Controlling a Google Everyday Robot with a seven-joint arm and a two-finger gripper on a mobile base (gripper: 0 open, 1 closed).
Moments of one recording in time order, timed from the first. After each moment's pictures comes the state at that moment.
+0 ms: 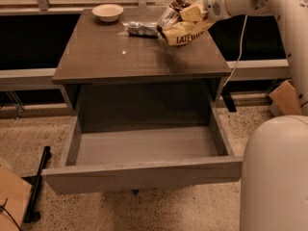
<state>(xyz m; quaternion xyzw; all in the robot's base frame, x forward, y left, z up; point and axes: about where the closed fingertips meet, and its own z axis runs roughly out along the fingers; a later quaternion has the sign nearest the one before) 0.809 -0.131 0.975 -0.40 0.74 0.18 0.52</state>
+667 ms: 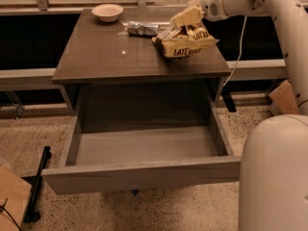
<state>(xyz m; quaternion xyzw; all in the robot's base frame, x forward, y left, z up) 0.811 -0.125 0.970 -0.40 0.74 0.18 0.51</state>
